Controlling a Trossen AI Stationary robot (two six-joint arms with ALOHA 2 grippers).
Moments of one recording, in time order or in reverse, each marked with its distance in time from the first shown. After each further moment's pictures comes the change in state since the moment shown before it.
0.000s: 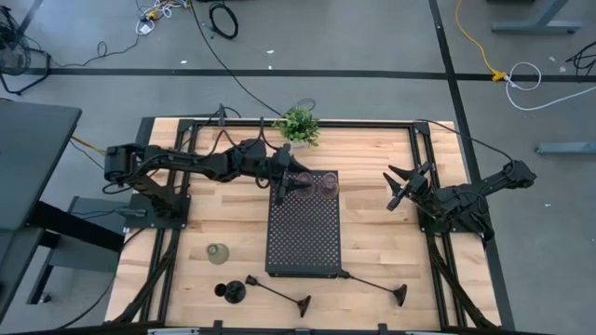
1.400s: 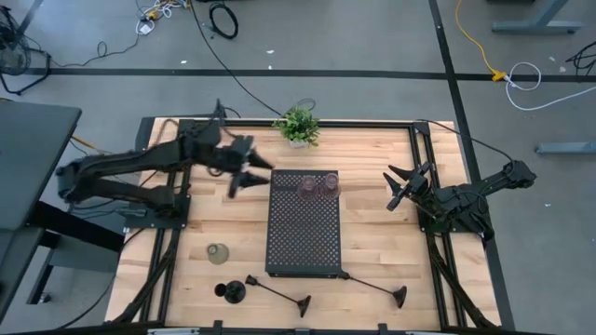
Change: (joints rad) left arm 0.069 -0.507 0.000 -0.579 0.150 -0.051; right arm 0.000 0.000 0.000 0.003 0.000 0.000
